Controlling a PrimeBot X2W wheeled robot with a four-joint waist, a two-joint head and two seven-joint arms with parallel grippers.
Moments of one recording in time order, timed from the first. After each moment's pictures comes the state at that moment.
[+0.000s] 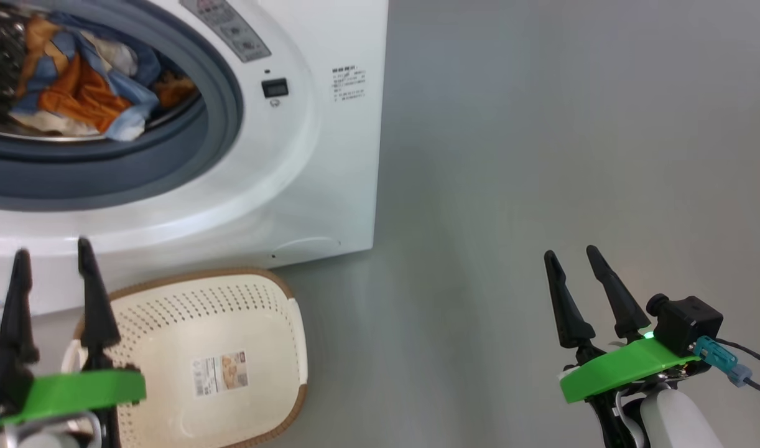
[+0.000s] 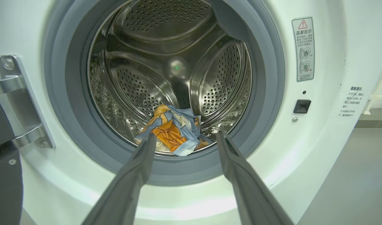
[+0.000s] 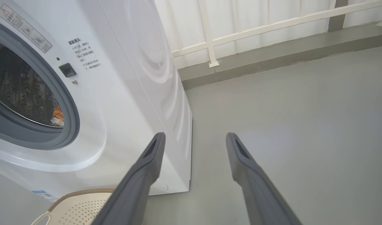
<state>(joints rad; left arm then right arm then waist) -0.19 0.09 0.09 0.06 -0.22 0.00 -0.26 -0.22 -0.06 0.06 0.25 0.34 0.13 -0.26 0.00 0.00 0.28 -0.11</state>
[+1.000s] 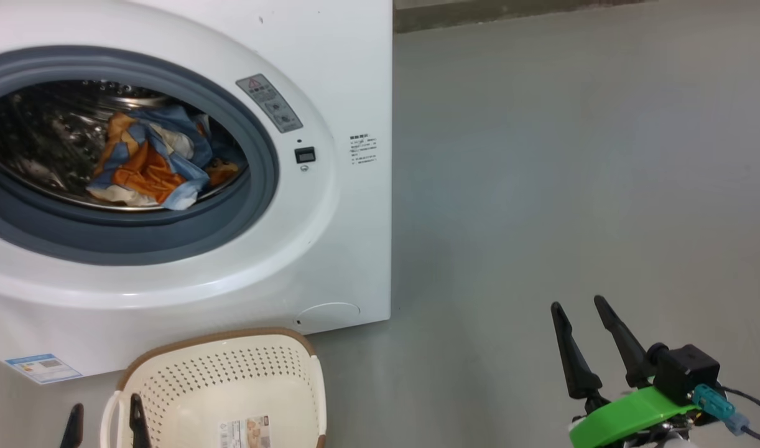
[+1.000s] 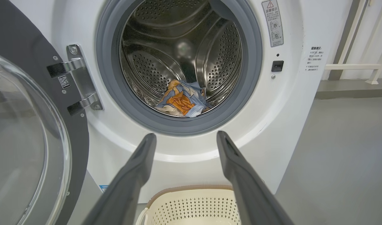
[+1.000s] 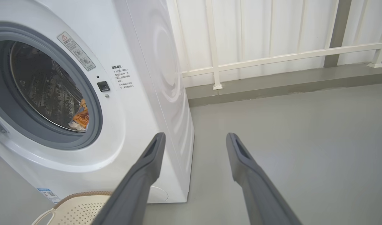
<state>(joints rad) 0.22 0.05 0.07 -0.06 -0.13 0.04 -0.26 -0.10 -0.07 0.04 0.22 0.25 0.13 -0.26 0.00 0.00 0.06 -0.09</state>
